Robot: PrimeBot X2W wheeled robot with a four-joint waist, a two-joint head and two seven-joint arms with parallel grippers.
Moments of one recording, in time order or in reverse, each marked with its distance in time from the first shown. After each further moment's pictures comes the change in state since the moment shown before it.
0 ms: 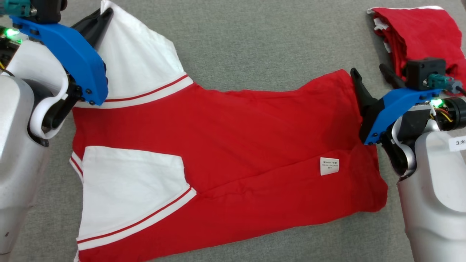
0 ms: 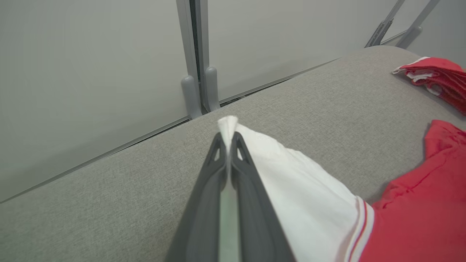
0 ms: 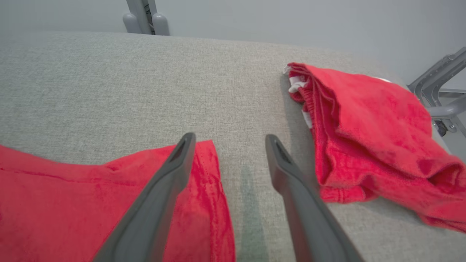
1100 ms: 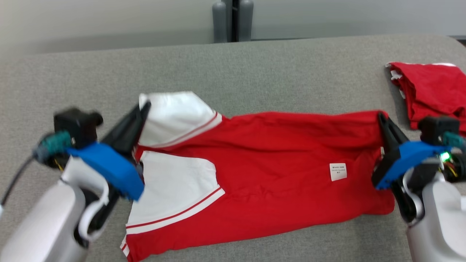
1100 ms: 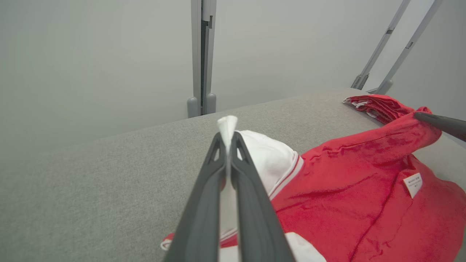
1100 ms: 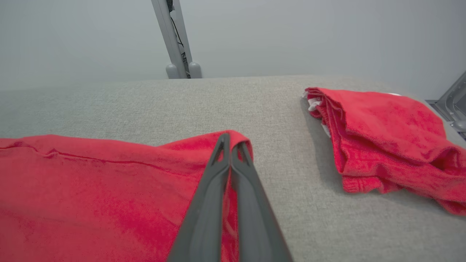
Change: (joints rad) left arm 0.397 0.002 -0.029 -0.196 -0.073 0.051 -0.315; right arm 0.161 -0.034 -0.034 0.057 0.108 0.000 -0.151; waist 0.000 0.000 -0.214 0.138
